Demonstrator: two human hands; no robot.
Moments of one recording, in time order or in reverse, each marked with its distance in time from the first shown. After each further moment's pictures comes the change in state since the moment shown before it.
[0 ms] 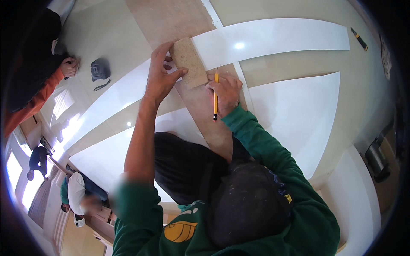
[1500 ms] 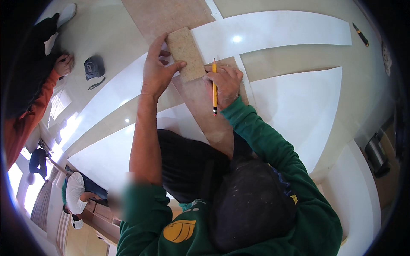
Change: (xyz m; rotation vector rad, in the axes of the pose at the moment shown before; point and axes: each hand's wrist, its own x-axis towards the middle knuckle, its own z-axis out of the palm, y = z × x) left_hand 0.004 0.006 0.002 -0.009 0.015 -0.164; right_hand 0.012 -0.001 0.003 -0.002 0.056 -0.014
